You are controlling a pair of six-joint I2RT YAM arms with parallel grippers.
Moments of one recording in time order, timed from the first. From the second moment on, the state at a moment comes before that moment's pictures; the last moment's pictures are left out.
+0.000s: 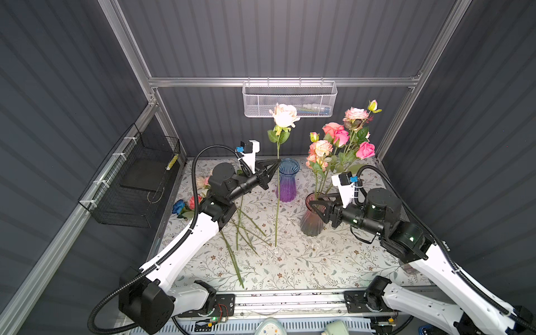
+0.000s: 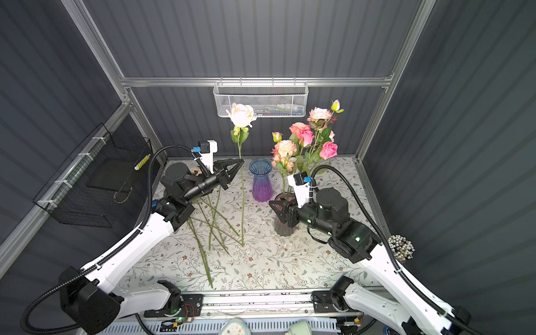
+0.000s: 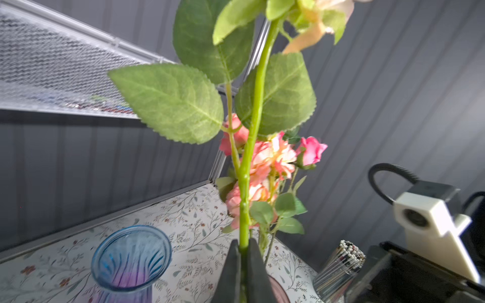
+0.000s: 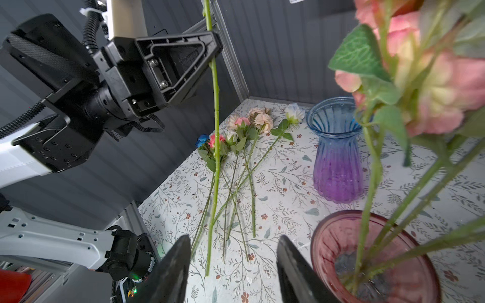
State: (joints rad) left arm -0.55 1.24 1.12 0.30 0.46 -0.41; right arm 0.74 0.89 1.05 -0.40 -0.19 0.35
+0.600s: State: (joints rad) left arm -0.67 1.20 1.06 0.37 0.48 -0.41; right arm 0.76 1.15 1.14 -0.23 -0.27 0.44
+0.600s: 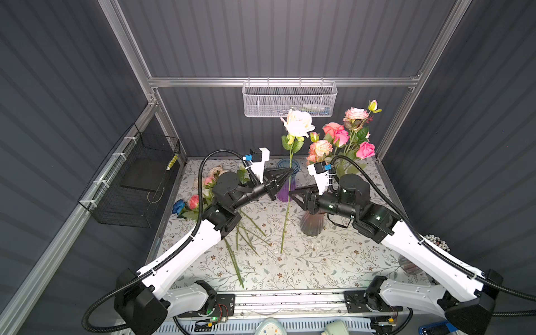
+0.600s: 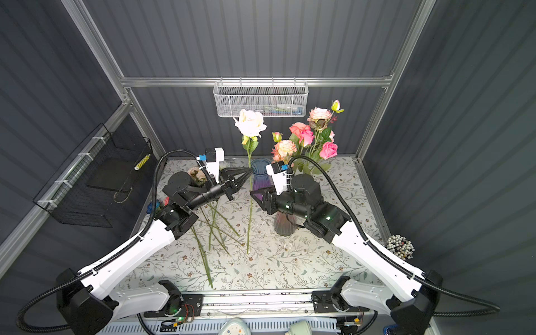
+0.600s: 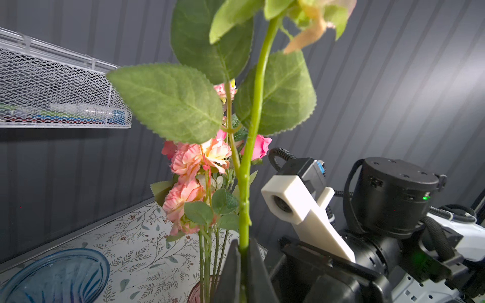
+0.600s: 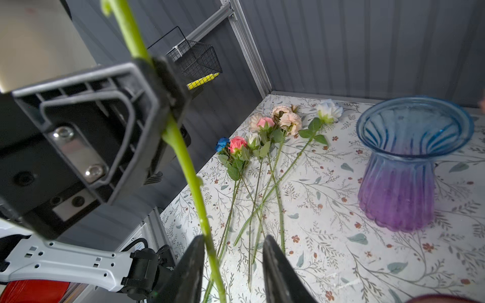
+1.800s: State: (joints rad) left arm -0.67 0.90 0.92 0.20 0.18 -0.32; right arm 0.82 1.20 1.27 -0.27 -0.11 0.34
